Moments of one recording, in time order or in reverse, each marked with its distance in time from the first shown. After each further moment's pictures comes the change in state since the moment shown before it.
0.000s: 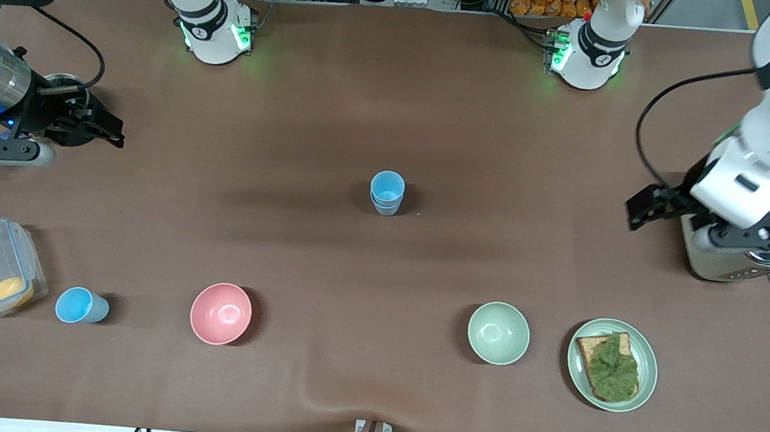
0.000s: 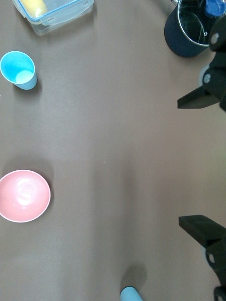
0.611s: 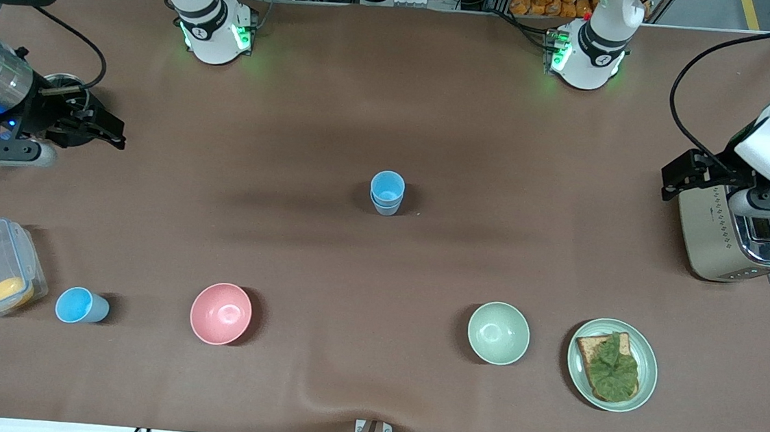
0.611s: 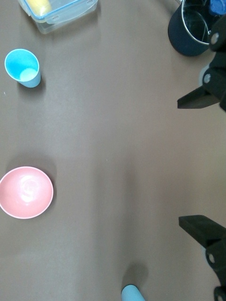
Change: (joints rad) left arm -0.101 -0.106 0.184 -0.077 -0.077 -0.034 0.107; right arm 0.012 0.000 0.005 0.000 0.000 0.012 0.000
